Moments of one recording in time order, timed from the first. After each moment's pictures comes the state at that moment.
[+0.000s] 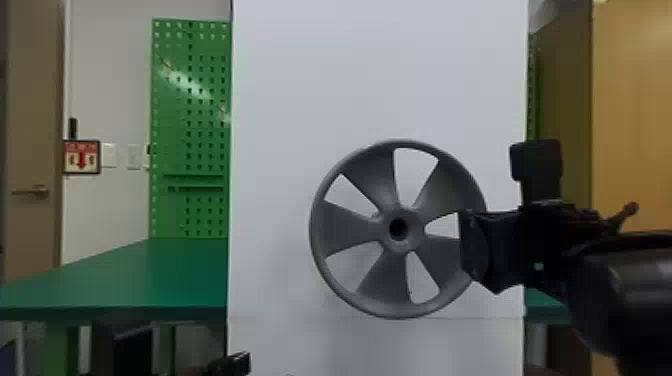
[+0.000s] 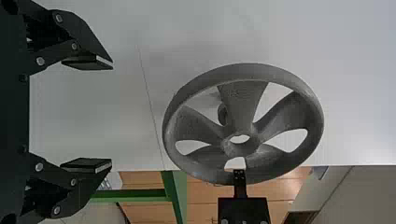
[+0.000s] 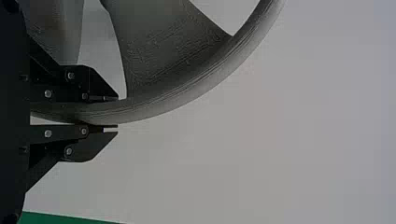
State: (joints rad) left arm -0.19 0.15 -0.05 -2.30 0.28 0.82 -0.45; right arm -0.89 -0.06 0.01 -1.84 0.08 1.07 0.11
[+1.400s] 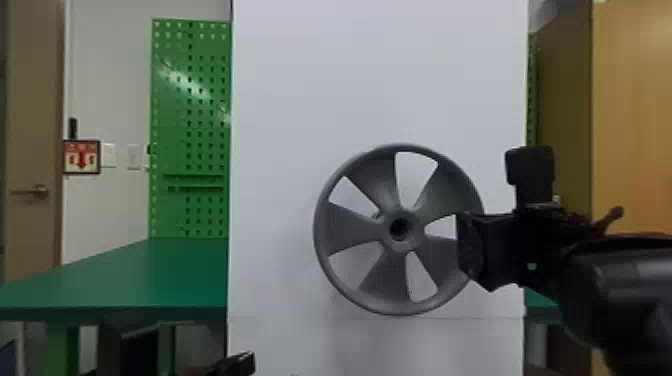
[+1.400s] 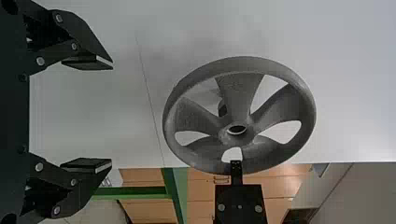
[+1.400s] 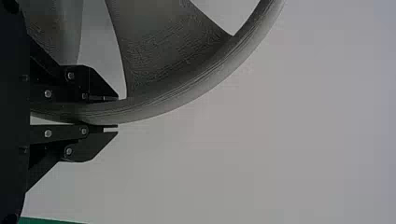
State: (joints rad) left arm -0.20 0.15 -0.06 -2.29 0.28 0.82 -0.45; right arm -0.92 -0.07 0.00 -1.72 0.05 0.99 0.09
